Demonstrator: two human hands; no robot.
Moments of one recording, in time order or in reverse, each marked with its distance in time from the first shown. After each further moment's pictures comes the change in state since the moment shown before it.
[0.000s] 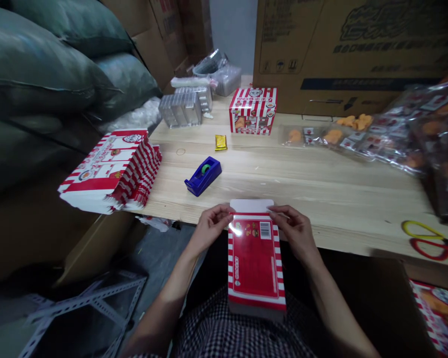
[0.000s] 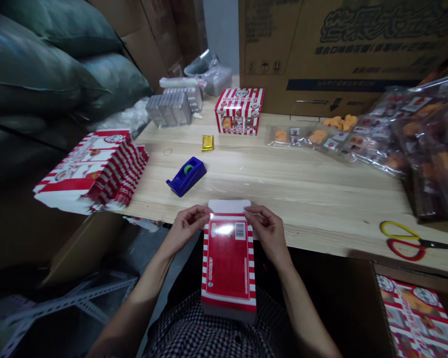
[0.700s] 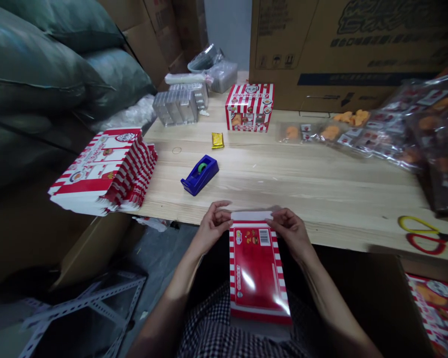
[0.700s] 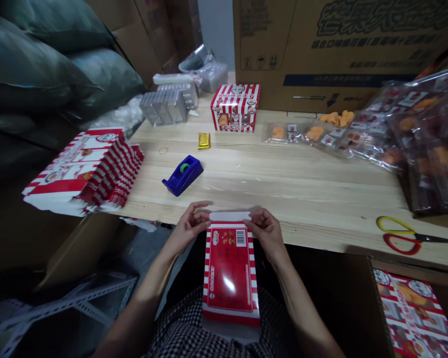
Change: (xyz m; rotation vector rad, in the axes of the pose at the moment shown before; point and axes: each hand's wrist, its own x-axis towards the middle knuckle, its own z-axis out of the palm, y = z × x) left_hand -0.001 -0.016 0.006 -0.188 -0.005 -0.070; right_hand 0.003 0.024 -0.013 0.041 0.061 0.062
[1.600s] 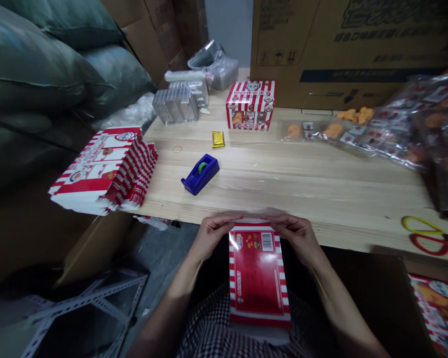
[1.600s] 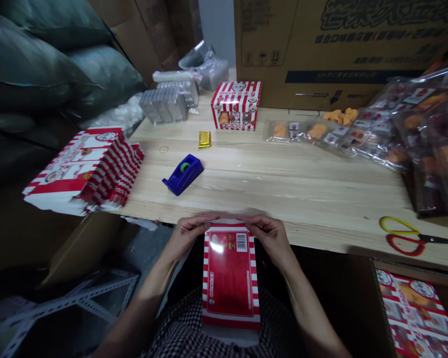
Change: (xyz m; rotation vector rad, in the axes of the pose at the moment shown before) left_hand -0.012 0.001 0.005 0.063 -0.018 -0.023; right_hand -0.012 -0.016 -0.004 -0.107 -0.175 0.007
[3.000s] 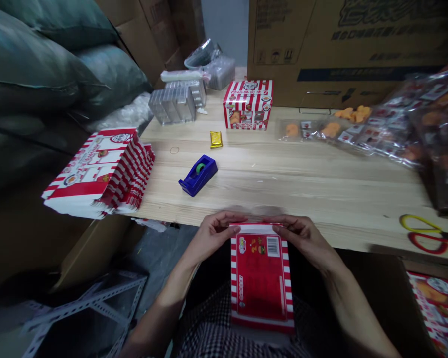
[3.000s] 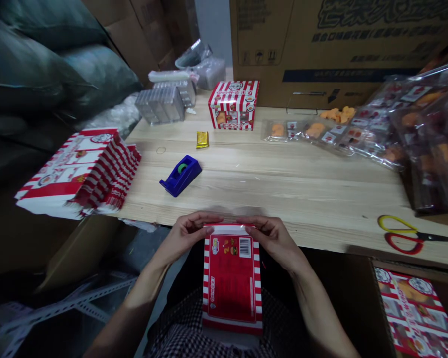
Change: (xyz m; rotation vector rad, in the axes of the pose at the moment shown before) left_hand 0.003 0.028 0.008 0.050 -0.153 -0.029; right_hand -0.006 -0.030 -0.003 -0.059 -0.163 0.142
